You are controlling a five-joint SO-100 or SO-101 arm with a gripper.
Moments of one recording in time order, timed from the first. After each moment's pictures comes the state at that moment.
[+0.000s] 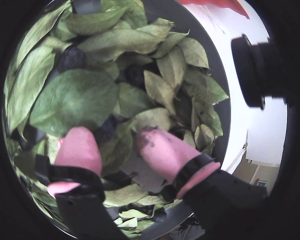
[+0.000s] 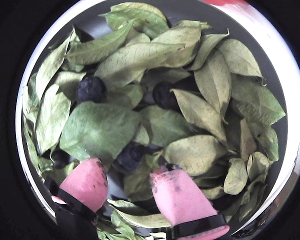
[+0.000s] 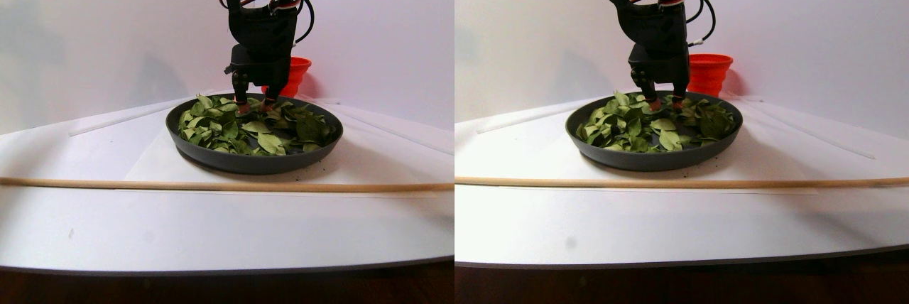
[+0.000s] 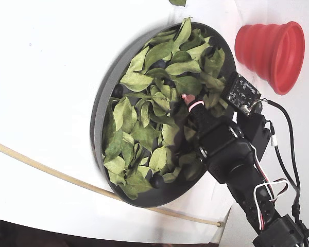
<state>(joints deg) 11.7 76.0 108.3 -14.2 -94.3</state>
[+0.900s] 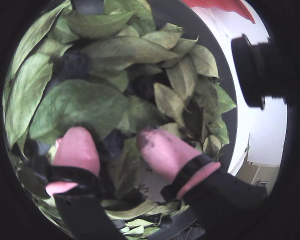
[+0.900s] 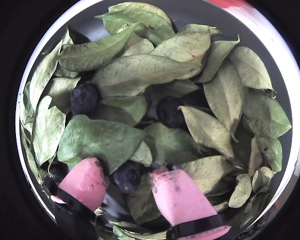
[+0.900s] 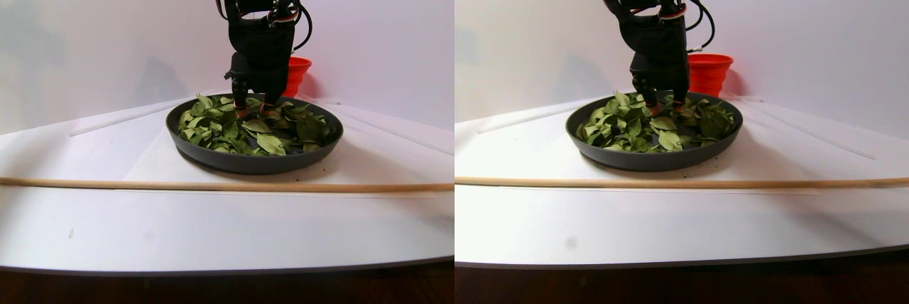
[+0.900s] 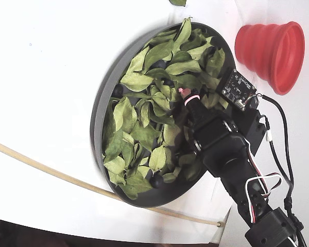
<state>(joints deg) 11.5 71.1 104.9 -16.6 -93.9</state>
